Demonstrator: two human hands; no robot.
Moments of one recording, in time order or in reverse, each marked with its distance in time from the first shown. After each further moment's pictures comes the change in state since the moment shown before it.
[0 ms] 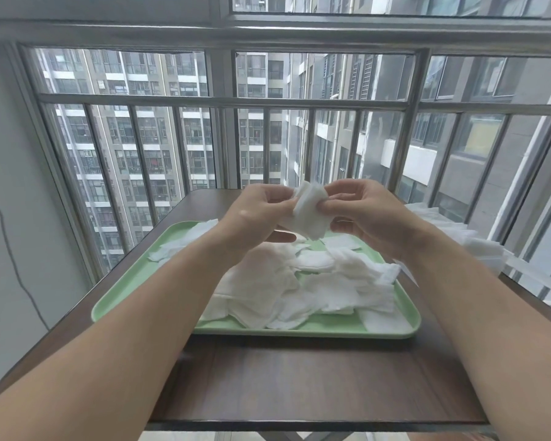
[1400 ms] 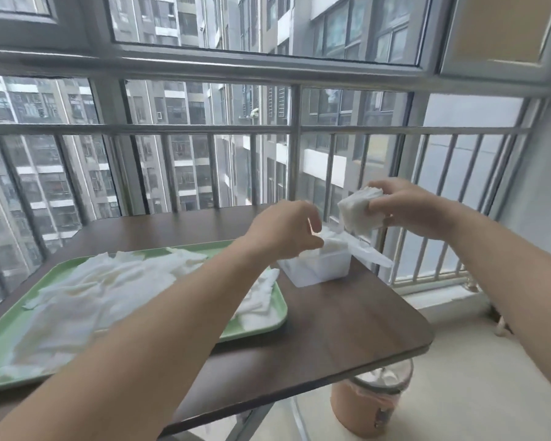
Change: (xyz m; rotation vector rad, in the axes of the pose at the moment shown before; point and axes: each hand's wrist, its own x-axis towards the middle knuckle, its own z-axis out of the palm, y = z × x) left_hand 0.049 0.053 0.172 0.883 -0.253 0.355; right_hand -0.117 -0.042 -0.195 -0.393 0.198 0.182
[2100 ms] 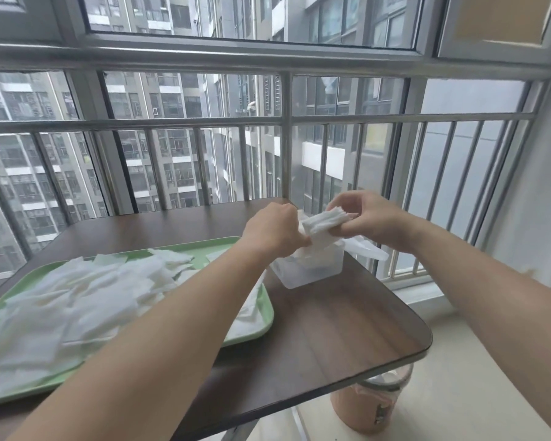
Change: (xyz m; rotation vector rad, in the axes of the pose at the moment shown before) left_hand 0.038 -0.012 0.040 0.171 -0.001 -0.193; right_hand 0.019 0.031 0.030 -0.031 -0.013 -0.082
